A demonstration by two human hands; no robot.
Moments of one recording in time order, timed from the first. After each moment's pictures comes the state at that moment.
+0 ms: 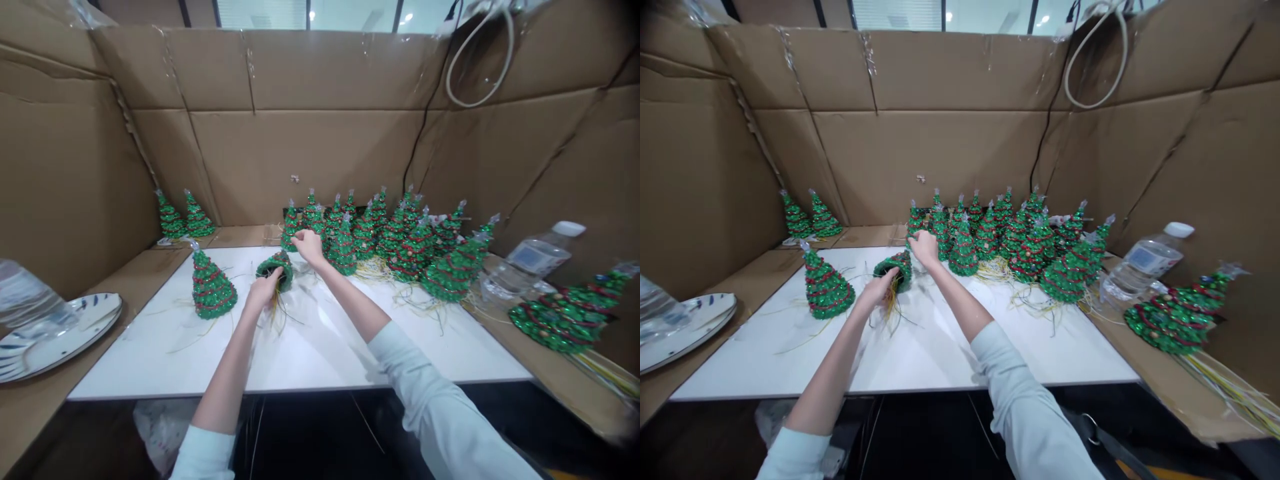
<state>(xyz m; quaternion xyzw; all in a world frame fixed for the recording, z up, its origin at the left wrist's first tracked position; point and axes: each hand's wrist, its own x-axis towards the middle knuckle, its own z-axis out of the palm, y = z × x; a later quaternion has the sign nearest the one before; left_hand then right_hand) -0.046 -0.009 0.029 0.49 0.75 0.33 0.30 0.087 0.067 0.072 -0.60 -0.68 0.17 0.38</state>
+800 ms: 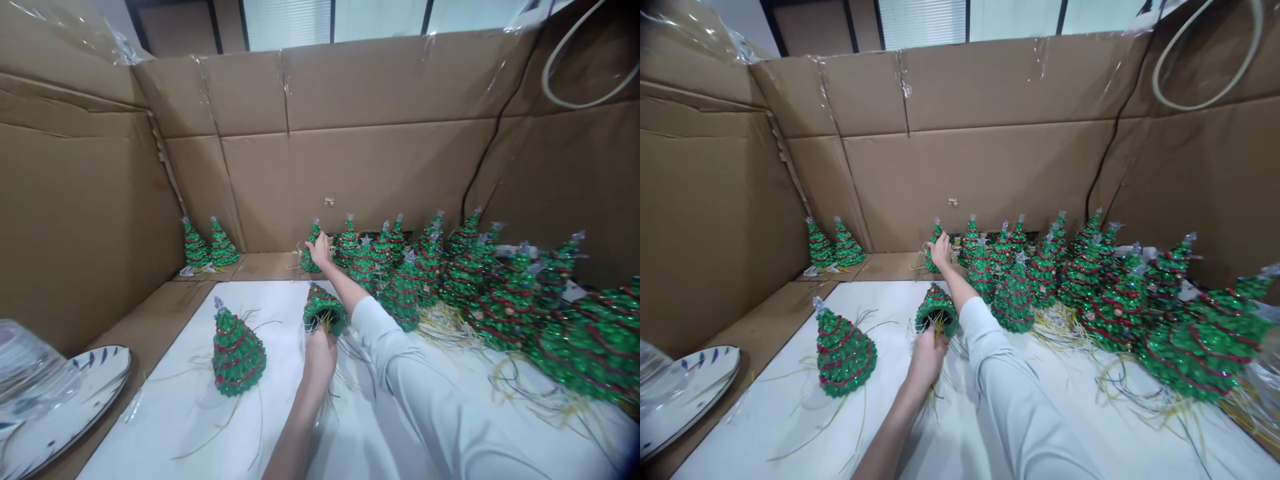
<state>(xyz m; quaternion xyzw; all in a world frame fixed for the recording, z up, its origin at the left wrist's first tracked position) -0.019 0.019 -0.013 0.58 0.67 0.35 0.31 0.004 0.272 0.035 -0.58 -0.66 0.13 0.46</state>
